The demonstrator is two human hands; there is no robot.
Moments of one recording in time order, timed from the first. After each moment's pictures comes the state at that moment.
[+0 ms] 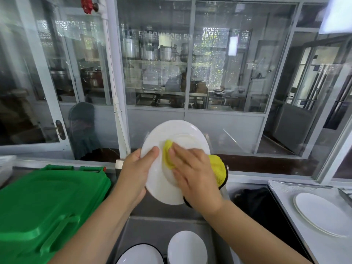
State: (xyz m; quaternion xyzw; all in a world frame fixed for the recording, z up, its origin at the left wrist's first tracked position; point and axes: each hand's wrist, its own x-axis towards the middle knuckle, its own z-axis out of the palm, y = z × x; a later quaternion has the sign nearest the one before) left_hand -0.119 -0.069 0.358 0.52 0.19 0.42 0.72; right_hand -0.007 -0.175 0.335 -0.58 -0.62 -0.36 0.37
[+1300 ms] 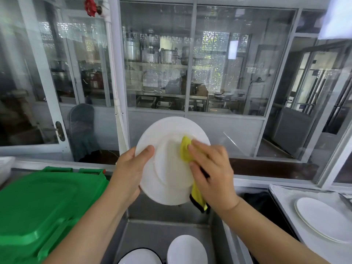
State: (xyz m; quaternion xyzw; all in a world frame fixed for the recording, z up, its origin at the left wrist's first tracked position) left_hand -0.130 -0.054 0.365 0.54 0.19 0.42 0.70; right_hand 0.009 -0.185 0.350 -0.56 -0.57 -0.40 0.45
